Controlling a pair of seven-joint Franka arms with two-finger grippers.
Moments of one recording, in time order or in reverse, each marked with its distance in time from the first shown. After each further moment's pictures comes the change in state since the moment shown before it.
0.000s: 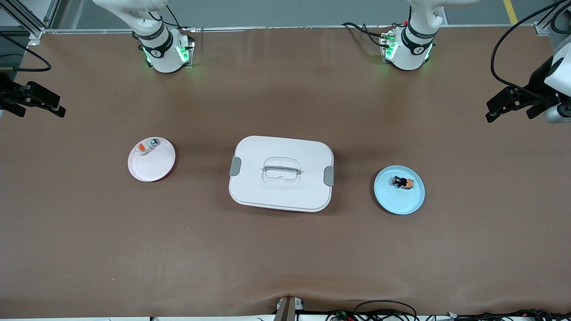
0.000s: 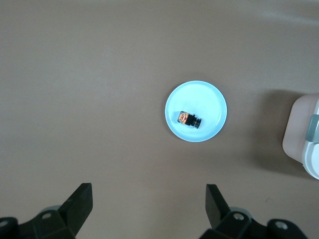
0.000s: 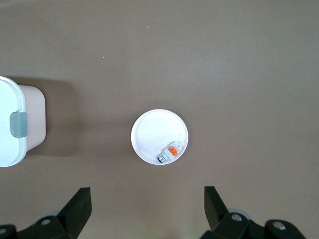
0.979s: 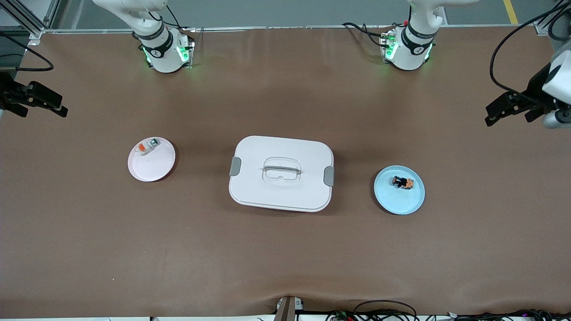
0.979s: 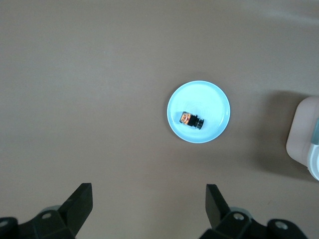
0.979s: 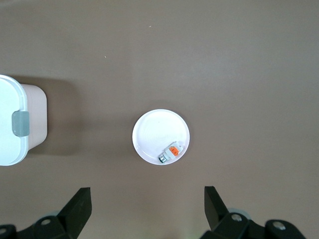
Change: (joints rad) left arm 0.008 -0.009 0.001 -0.021 0.000 0.015 -0.003; right arm 0.000 0.000 0.007 0.000 0.001 0.000 0.000
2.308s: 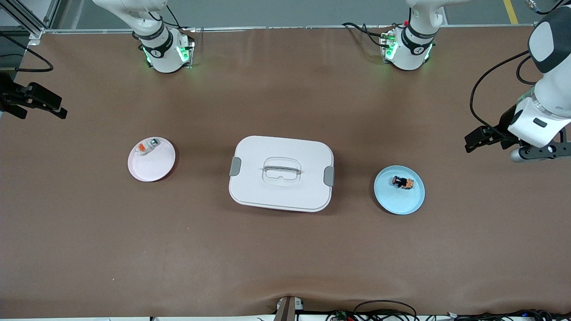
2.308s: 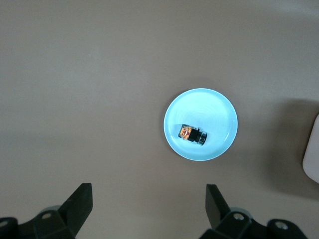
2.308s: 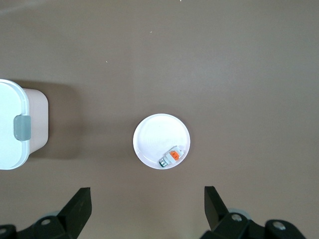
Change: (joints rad) left arm 0.099 0.102 -0.104 -0.116 0.000 0.203 -0.003; right arm 0.000 0.000 0.003 -0.001 0.001 0.019 0.000
